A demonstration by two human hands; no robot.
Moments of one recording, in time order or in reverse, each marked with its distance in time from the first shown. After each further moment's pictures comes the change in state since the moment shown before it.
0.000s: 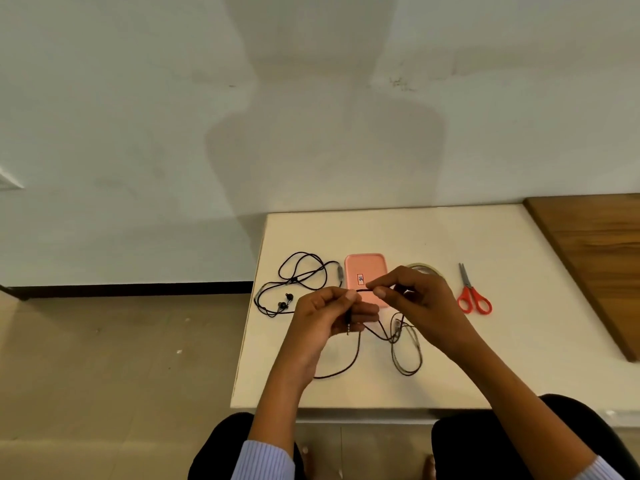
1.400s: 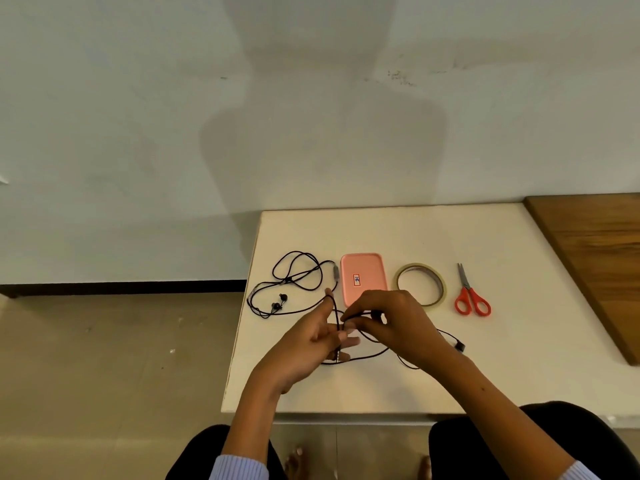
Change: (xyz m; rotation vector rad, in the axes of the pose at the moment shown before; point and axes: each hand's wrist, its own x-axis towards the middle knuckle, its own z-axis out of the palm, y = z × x) left_hand 0.001 -0.018 -0.020 0.366 -0.228 -0.117; right_hand 0.001 0.015 0.026 -0.306 -0.259 -0.042
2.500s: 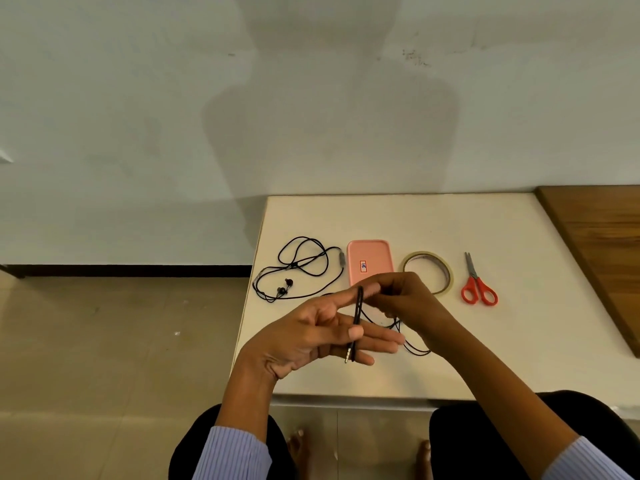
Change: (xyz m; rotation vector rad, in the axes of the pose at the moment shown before) left_hand -0.013 0.012 -0.015 -0.371 -0.485 0.124; right_hand 0.003 -0.009 -0.009 0.622 -0.020 0.344
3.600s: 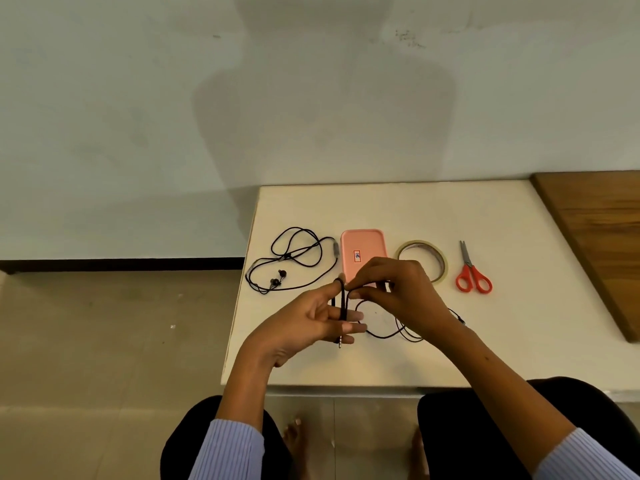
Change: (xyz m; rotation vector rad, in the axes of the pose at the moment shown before) left_hand 0.012 -0.018 -0.008 0.252 0.376 -0.191; right_hand 0.004 0.014 -0.005 -0.526 0.089 -0.417
